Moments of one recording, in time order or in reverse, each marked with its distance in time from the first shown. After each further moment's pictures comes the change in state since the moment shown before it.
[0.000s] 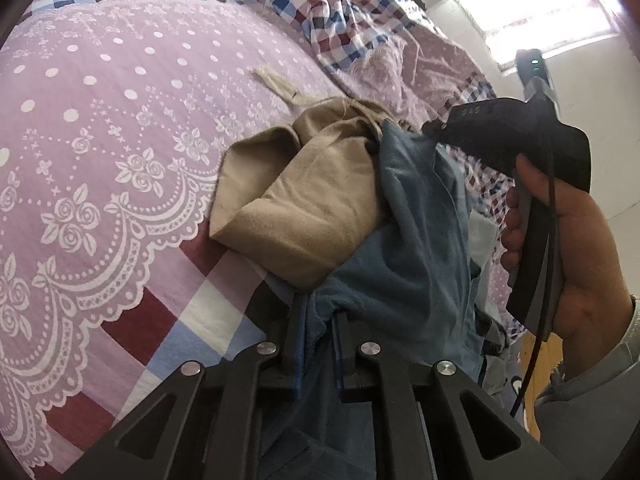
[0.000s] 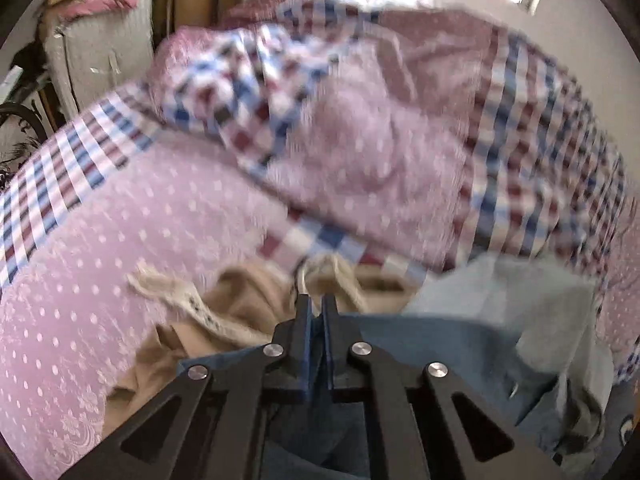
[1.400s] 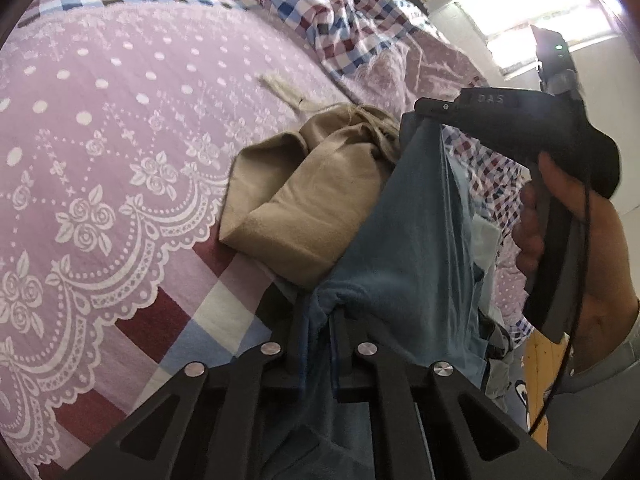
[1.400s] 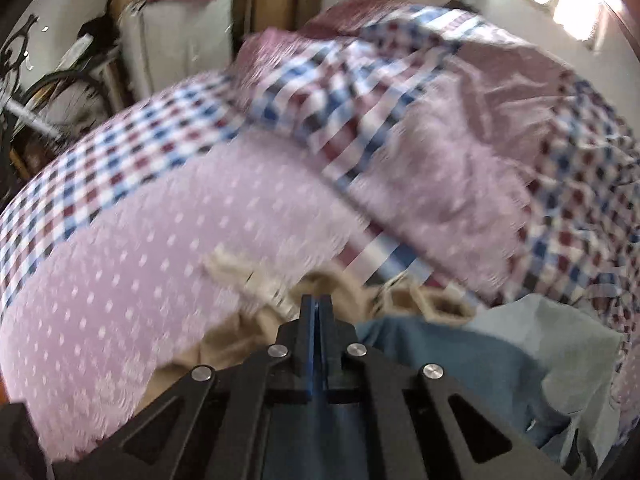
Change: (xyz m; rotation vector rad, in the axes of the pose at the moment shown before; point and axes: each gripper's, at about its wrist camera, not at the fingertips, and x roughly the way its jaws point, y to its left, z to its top) left arm -0.003 0.004 -0.001 -0.001 -0.021 0.026; right arm -0.004 0.035 -0.010 -0.183 0.019 0.182
